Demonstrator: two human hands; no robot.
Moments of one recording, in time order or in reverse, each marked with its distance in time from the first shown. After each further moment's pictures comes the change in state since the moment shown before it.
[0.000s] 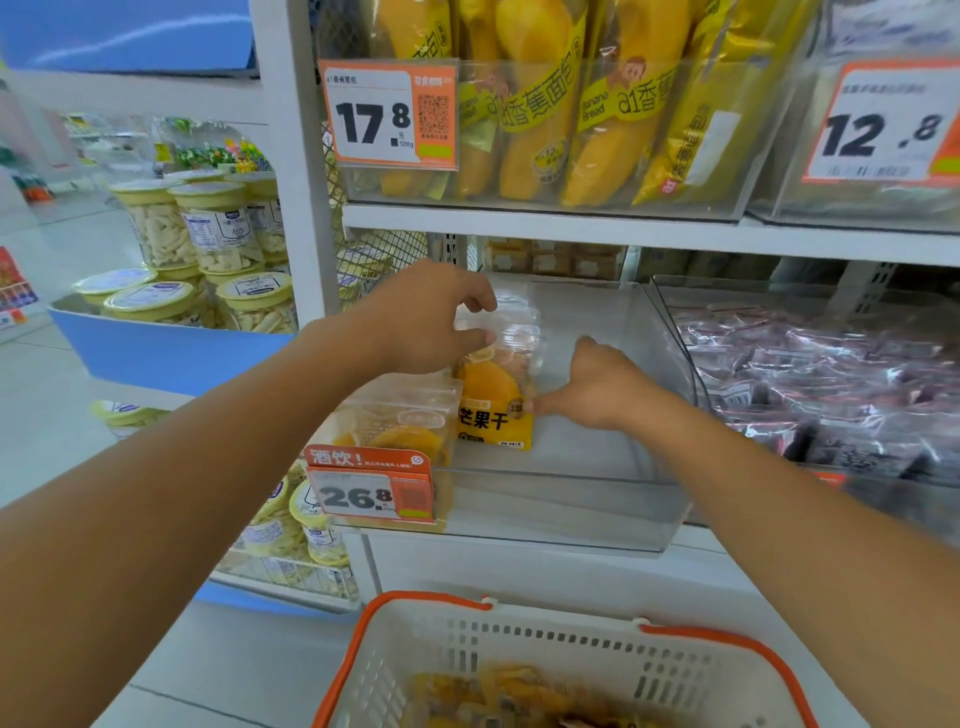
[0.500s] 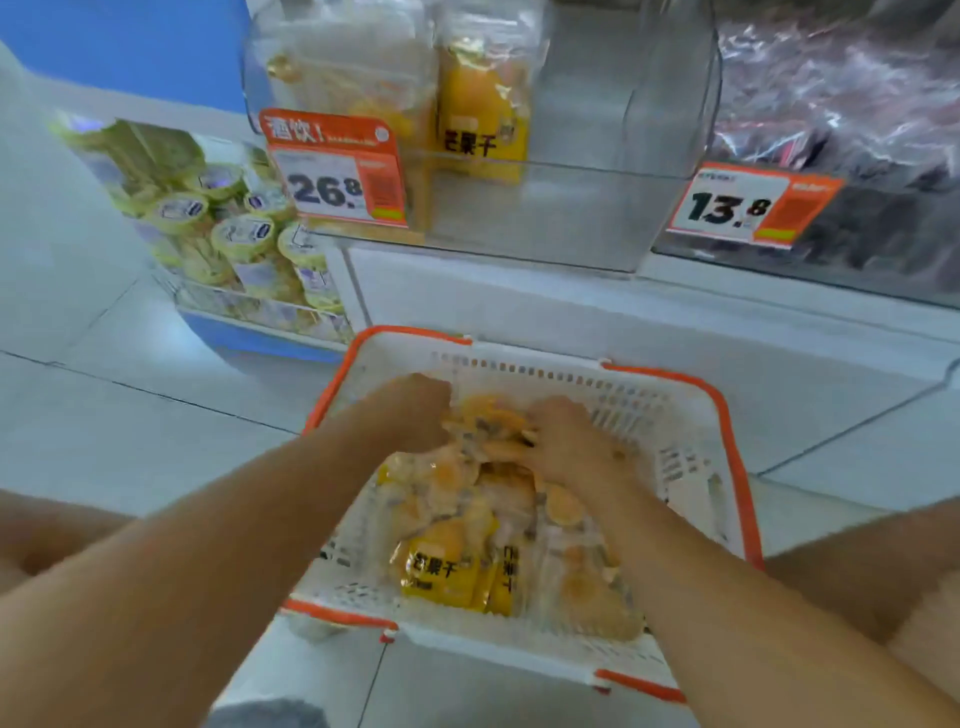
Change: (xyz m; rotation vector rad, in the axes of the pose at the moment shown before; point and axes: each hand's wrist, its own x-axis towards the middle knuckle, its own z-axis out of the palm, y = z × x) left_hand -0.219 0.069 0.230 0.055 -0.684 -0.306; right_hand -0.150 0.159 0.248 -0.070 -0.230 -0.030
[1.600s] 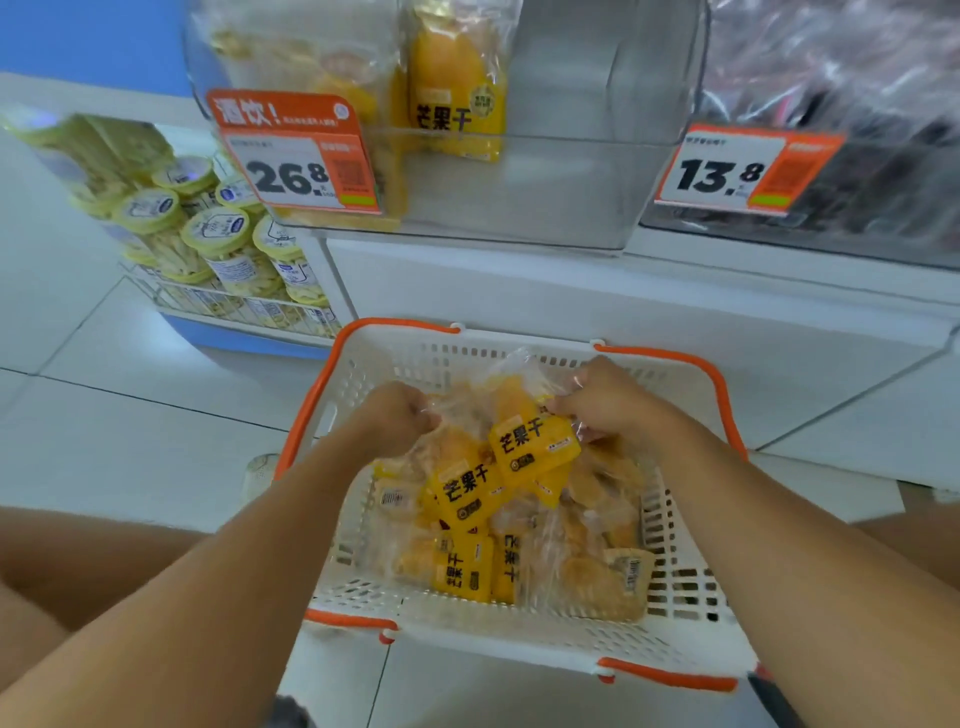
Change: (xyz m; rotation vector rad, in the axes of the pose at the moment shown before) left_hand 0.007 -0.014 0.034 -0.628 -0.008 -0.221; right_hand 0.012 0.024 -0.058 0.432 -0.199 0.251
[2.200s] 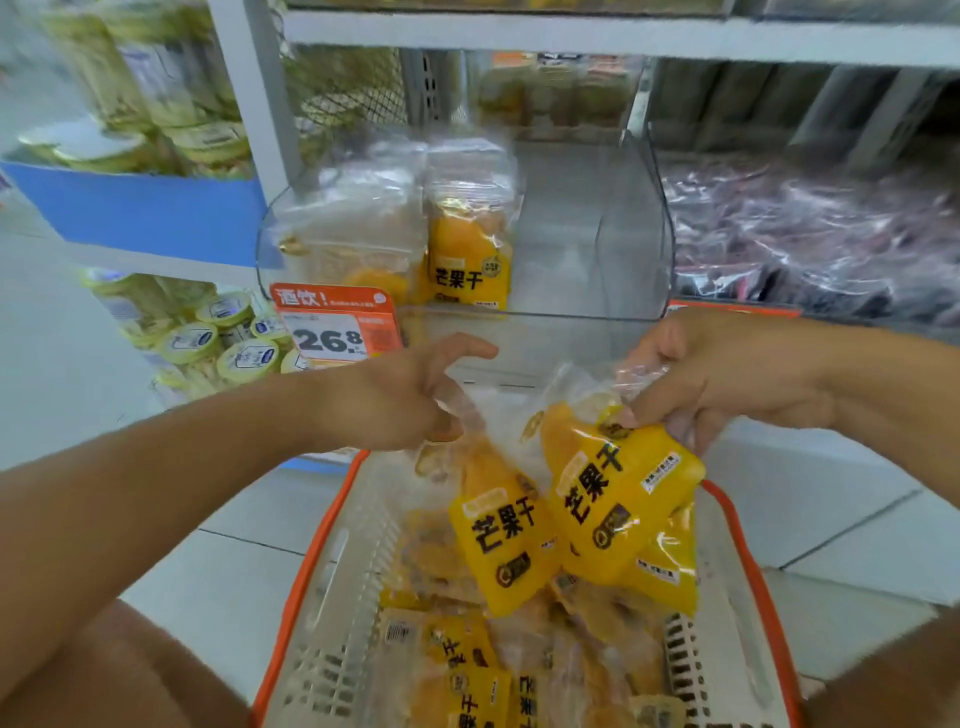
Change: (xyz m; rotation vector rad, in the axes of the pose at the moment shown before) left_hand -0.070 0.131 -0.166 -0.137 -0.187 0.342; right_hand -0.120 -0.142 -0.154 -0.020 -0.222 -0.175
